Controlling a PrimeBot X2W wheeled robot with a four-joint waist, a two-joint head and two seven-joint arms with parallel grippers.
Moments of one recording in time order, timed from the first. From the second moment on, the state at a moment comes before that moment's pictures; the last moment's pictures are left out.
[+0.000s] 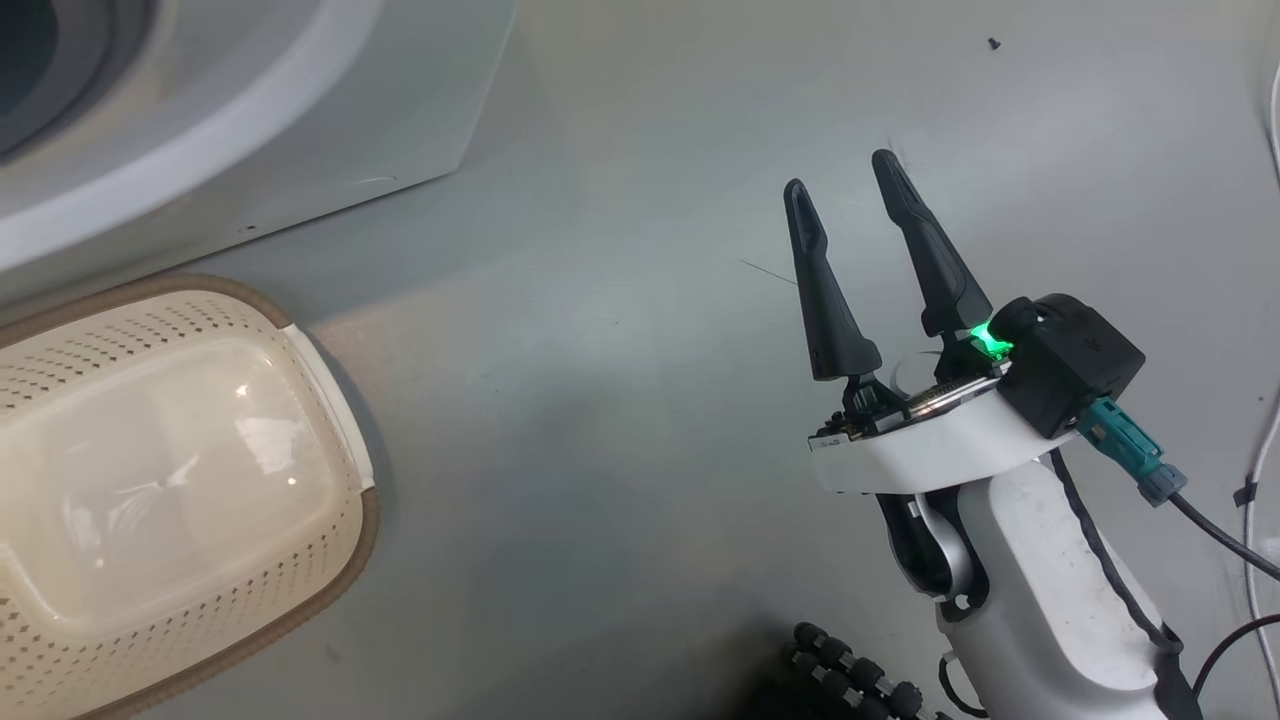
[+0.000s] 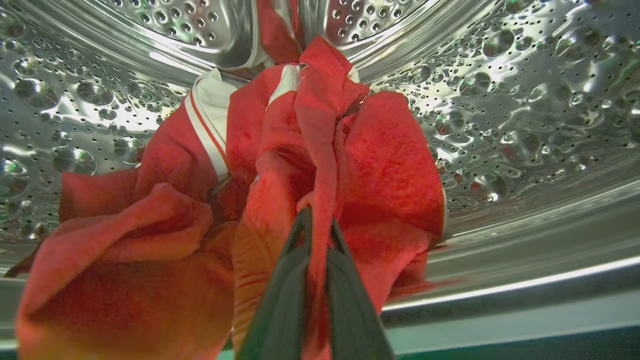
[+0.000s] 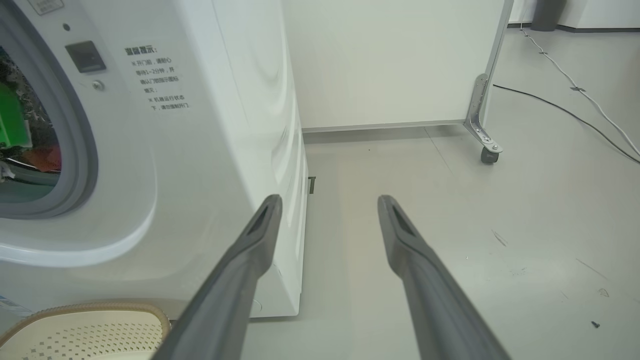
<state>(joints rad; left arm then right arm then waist) -1.01 0.44 0.00 0.50 -0.49 -0.06 0.42 -0.36 -0.05 0.42 -0.01 0.40 -0.04 -0.26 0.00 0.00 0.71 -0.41</state>
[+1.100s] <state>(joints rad) -0.63 0.26 -0.02 0.31 -0.40 -0.02 -0.13 -0.29 -0.05 0.34 0.07 0.29 -0.01 -0.26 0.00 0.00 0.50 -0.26</state>
